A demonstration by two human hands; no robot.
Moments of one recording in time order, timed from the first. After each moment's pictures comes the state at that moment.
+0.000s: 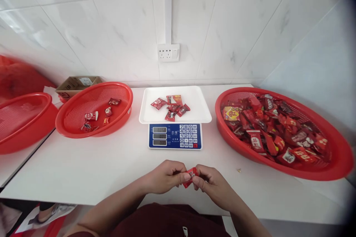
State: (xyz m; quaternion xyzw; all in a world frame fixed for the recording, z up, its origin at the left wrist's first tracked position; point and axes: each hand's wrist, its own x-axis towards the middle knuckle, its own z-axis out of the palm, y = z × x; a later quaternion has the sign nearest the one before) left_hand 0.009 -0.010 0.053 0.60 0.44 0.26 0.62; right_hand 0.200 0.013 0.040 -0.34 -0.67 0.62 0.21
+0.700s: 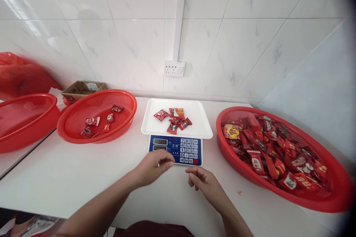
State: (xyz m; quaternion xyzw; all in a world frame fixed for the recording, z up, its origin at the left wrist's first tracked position) left_hand -0.032 0.017 0.071 0.70 0.55 0.30 0.35; right_hand 0.187 0.046 0.007 -0.42 -0.57 0.66 0.25
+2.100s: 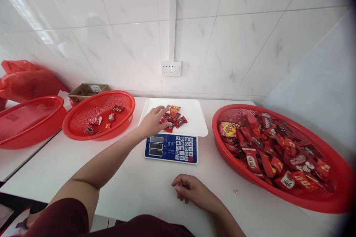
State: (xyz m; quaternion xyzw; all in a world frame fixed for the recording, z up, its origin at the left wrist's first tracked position) left_hand -0.046 0.116 0.103 0.76 0.62 0.19 0.02; right_hand 0.187 0.039 -0.001 -0.31 -0.59 0.73 0.09
